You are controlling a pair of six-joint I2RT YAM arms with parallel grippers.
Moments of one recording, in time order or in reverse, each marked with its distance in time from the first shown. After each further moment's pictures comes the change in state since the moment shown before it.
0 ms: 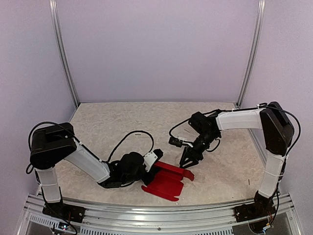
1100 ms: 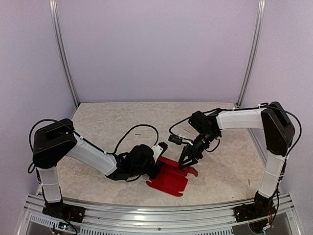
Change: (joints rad) left arm 0.020 0.014 0.180 -0.270 -0.020 -0.128; right arm 0.004 -0.005 -0.021 -0.024 -0.119 0.047
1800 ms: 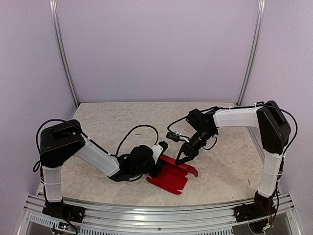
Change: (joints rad) left arm 0.016 0.068 -0.001 0.142 0.001 0.021; right arm -0.002 0.053 0.080 0.013 0.041 0.138
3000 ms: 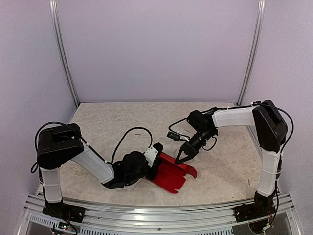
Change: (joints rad) left arm -0.041 -0.023 -0.143 0.279 -0.110 0.076; right arm -0.026 0.047 0.015 -0.003 -0.068 0.021
